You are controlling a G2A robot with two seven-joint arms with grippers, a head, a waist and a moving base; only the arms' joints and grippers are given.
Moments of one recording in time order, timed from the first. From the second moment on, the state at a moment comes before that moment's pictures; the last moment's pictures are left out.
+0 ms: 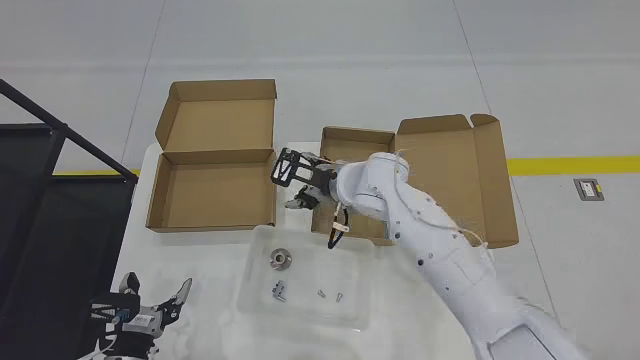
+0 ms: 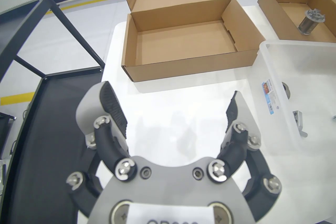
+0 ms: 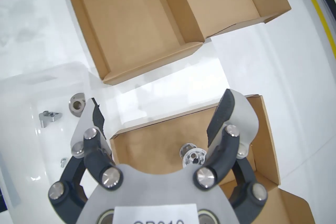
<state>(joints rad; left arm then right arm) 1.83 -1.17 -1.73 -1.83 1.29 -0.05 0.22 -0.41 -1.51 0.85 -1.12 -1.28 -0.63 0.66</state>
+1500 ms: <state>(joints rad) 1.81 -1.19 -1.70 -1.80 1.28 -0.03 0.18 -0.54 -1.54 0.59 -1.32 -1.12 -0.40 1.42</state>
